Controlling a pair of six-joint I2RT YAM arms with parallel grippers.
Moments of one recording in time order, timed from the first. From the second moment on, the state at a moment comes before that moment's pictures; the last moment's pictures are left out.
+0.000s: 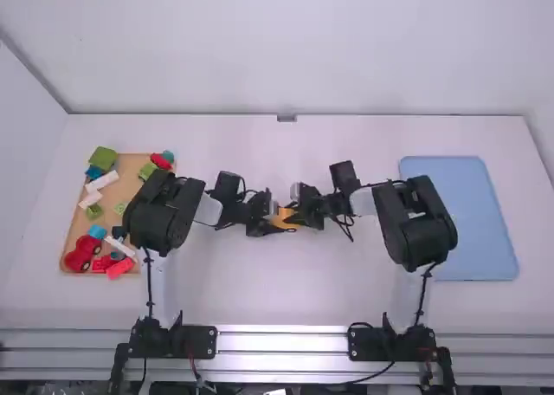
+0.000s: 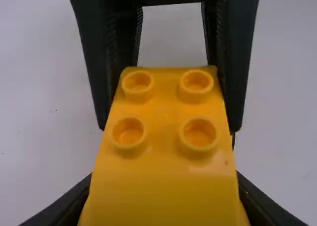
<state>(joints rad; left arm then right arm) -0.24 2.14 0.84 0.33 1.00 0.96 0.30 2.05 0.93 -0.03 -1.05 -1.01</state>
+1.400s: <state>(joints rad) -0.25 2.14 0.86 0.28 1.01 0.96 0.28 2.01 0.87 0.01 -1.03 -1.04</state>
